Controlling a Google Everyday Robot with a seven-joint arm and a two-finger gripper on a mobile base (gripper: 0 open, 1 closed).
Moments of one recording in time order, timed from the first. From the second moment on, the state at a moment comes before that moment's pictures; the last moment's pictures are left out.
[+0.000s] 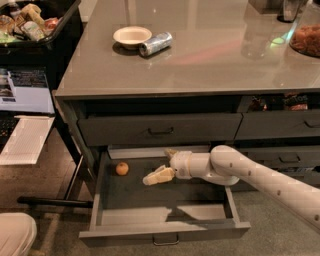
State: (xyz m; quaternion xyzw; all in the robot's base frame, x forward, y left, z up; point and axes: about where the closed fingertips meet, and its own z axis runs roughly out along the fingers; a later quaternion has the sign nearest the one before) arm 0.587 0.004 0.571 -0.38 0.73 0.39 0.41
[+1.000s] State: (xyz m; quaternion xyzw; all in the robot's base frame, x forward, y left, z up) arm 0.647 0.079 0.489 -0.47 0.67 0.37 0.44
